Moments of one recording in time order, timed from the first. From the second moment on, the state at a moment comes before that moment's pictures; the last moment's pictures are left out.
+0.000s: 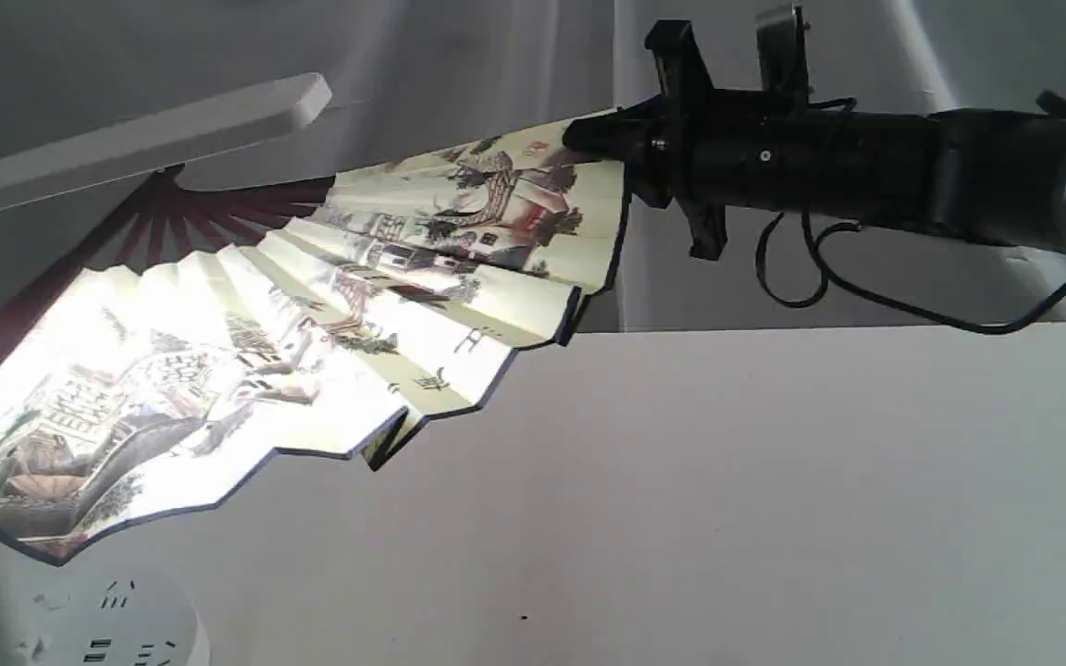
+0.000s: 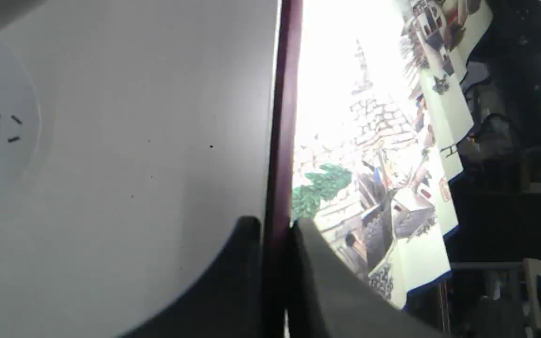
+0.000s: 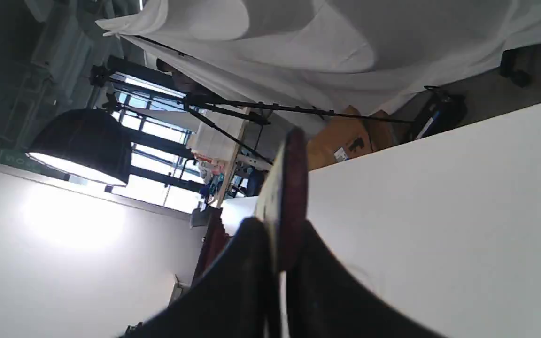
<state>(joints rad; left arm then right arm) 0.60 1.16 -0.81 -1.11 1.32 0.54 0.15 2.11 -1.70 1.74 0.85 -0.73</state>
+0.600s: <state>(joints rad) 0.67 1.16 -0.81 -1.16 1.32 0.53 0.19 2.11 -1.70 1.74 0.79 -0.70</state>
